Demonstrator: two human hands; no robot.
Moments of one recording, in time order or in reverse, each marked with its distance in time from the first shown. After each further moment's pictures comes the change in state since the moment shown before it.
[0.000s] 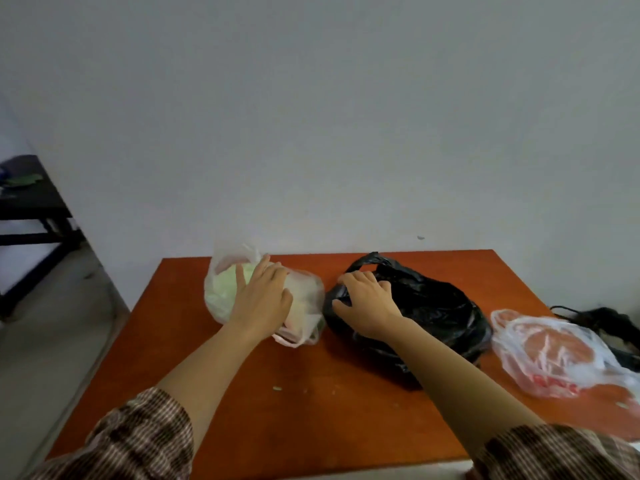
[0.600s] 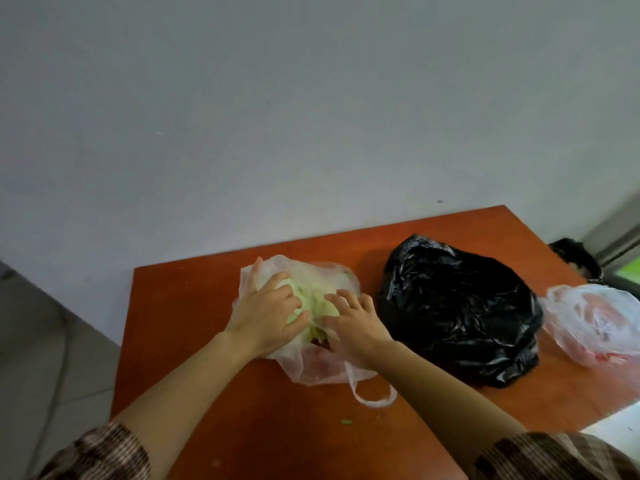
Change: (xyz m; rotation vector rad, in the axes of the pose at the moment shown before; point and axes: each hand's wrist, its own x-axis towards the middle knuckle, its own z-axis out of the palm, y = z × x) left_hand 0.106 -0.169 0.045 0.034 -0.248 0.530; right_hand 0.131 -0.099 0.108 -0.235 -0.278 -0.012
